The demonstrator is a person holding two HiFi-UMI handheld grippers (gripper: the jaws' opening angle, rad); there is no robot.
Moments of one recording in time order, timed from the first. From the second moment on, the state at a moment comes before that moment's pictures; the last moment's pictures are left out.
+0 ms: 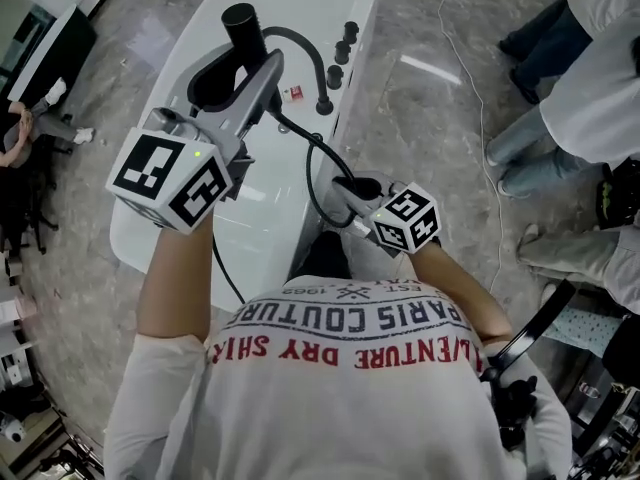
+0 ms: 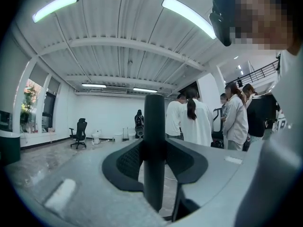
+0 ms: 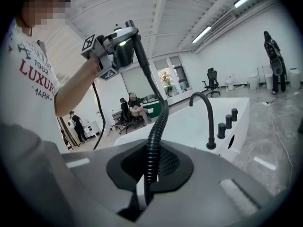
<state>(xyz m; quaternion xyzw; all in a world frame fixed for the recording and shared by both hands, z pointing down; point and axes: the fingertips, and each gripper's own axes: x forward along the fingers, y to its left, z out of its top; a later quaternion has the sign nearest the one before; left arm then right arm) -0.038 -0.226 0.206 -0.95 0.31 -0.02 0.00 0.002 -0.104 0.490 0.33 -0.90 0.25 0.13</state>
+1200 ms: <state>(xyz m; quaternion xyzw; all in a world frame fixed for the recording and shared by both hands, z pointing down) -0.073 -0.252 0.173 -0.94 0.34 -0.01 0.02 0.010 -0.245 0.319 0.32 -0.94 0.04 0.12</state>
